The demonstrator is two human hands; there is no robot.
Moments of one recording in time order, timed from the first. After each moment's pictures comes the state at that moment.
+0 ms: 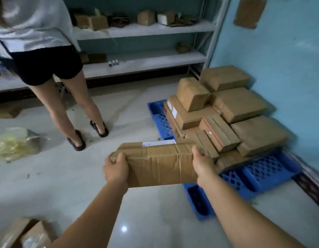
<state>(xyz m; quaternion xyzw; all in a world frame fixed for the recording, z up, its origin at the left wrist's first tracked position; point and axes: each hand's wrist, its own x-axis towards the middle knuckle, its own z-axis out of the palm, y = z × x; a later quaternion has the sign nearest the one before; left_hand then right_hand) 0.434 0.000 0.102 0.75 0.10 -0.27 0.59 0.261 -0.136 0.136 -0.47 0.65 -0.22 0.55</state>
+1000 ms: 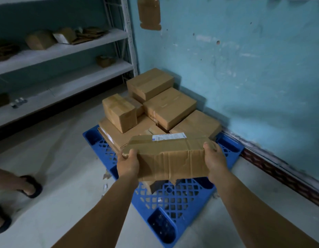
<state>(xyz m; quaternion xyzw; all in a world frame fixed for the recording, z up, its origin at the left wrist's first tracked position) 0.239 -0.348 0.134 0.73 -0.07 -0.43 0.53 0.026 -0.399 0.151 -0.31 0.70 -0.38 0.51</state>
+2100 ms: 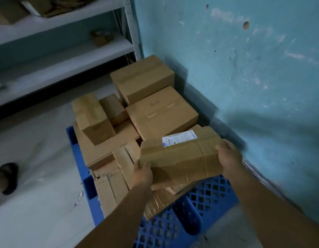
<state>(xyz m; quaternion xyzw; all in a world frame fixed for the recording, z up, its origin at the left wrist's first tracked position) 0.085 -0.690 0.039 0.76 0.03 -0.46 0.46 -0.108 -0.813 0.047 -0.38 0.72 -0.30 0.51</state>
